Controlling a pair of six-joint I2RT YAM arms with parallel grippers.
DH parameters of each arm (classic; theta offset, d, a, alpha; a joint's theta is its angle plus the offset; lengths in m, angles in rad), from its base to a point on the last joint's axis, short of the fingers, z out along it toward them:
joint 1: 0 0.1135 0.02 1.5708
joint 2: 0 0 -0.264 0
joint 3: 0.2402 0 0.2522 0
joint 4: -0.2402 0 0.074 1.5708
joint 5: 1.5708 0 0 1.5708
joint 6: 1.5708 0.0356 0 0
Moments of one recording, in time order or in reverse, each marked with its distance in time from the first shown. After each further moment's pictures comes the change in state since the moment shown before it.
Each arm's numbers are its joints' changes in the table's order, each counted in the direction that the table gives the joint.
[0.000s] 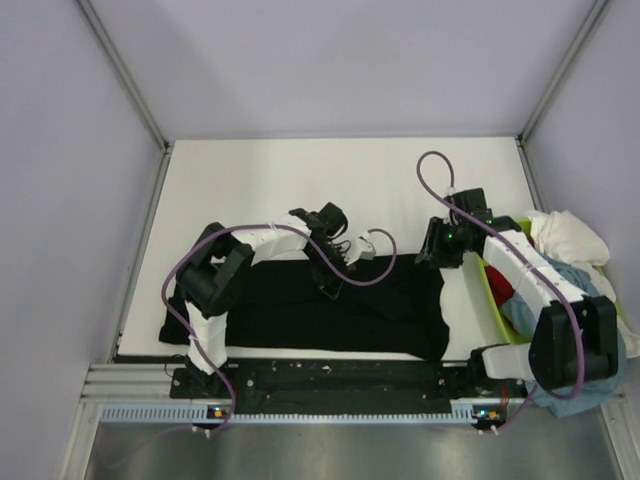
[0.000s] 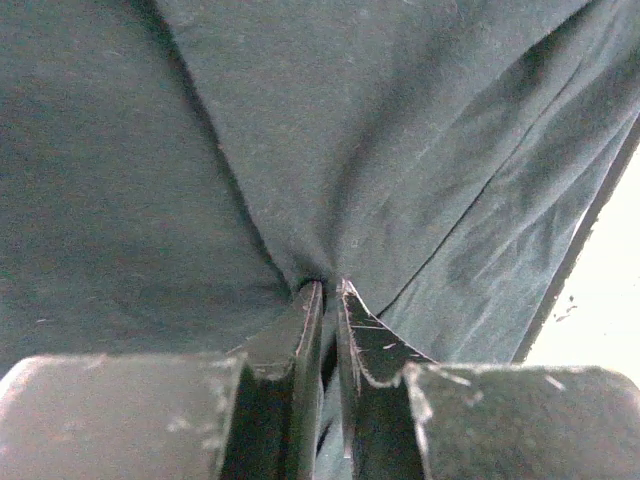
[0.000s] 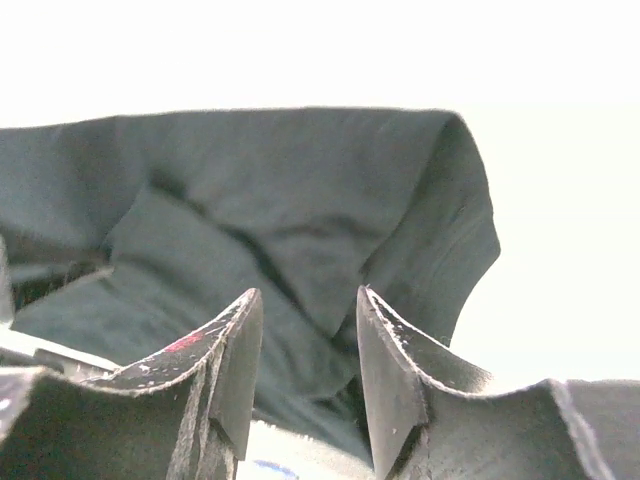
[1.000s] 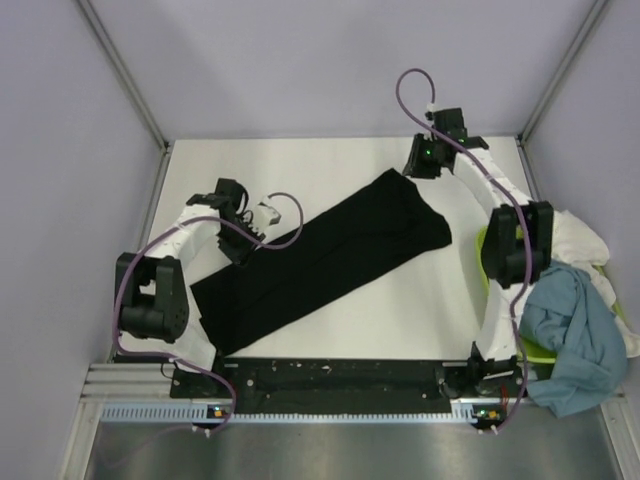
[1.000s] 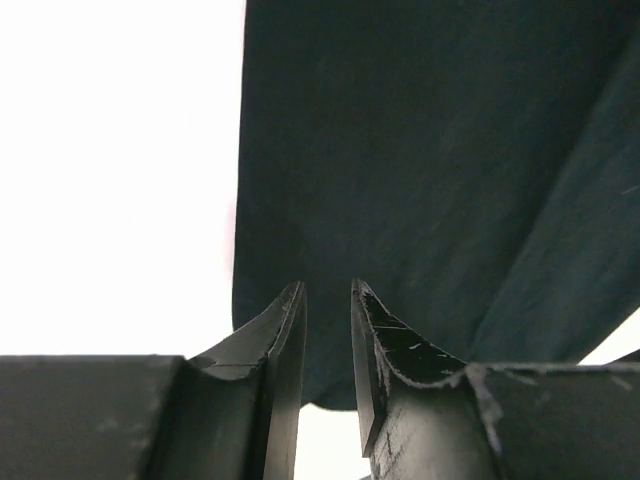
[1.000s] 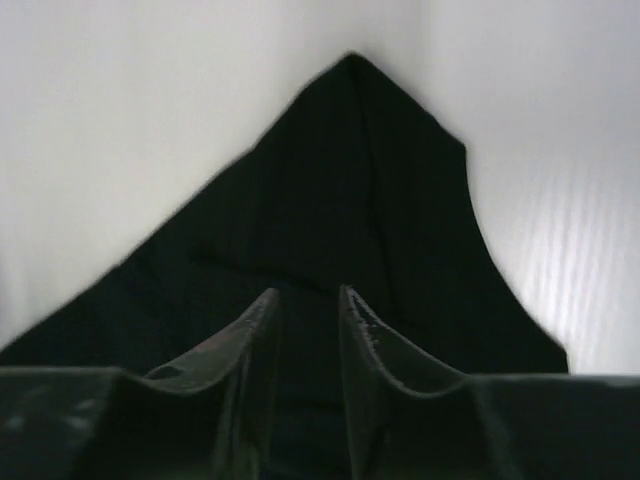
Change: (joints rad) left arm 0.521 0.321 -0.133 -0.138 -0.333 0.175; right arm -0.048 -0.848 0.965 0.143 0.042 -0.080
